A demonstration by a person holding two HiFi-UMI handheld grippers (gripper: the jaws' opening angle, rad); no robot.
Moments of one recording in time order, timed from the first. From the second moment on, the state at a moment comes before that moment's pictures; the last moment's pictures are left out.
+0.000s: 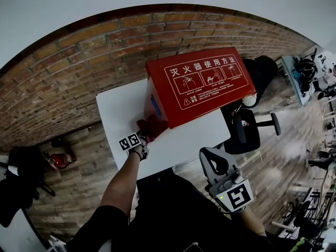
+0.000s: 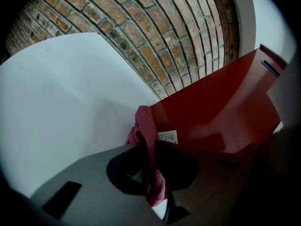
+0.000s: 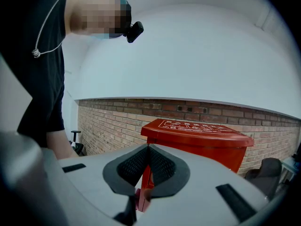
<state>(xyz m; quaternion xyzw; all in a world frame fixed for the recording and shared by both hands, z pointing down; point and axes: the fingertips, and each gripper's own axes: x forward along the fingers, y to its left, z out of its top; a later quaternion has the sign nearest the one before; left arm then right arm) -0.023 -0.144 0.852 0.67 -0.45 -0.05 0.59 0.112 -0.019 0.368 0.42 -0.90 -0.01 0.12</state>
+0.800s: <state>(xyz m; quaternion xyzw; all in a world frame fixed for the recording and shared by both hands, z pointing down) -0.020 -0.134 0.818 0.68 -0.40 -0.10 0.60 0.108 -0.001 0.366 0.41 -0.91 -0.01 0.11</state>
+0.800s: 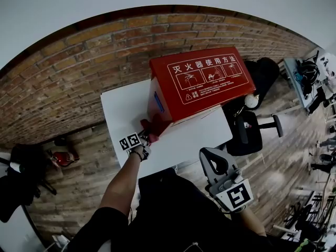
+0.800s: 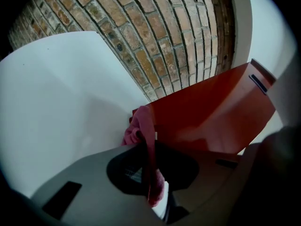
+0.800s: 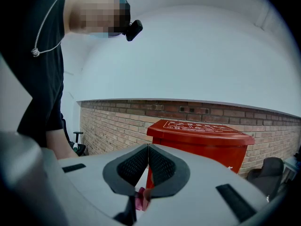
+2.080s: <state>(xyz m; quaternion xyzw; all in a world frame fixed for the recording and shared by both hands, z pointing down) -0.025 -0.135 0.749 0.69 -0.37 -0.18 0.60 0.096 0.003 0.361 0.40 -0.91 -0.02 0.10</state>
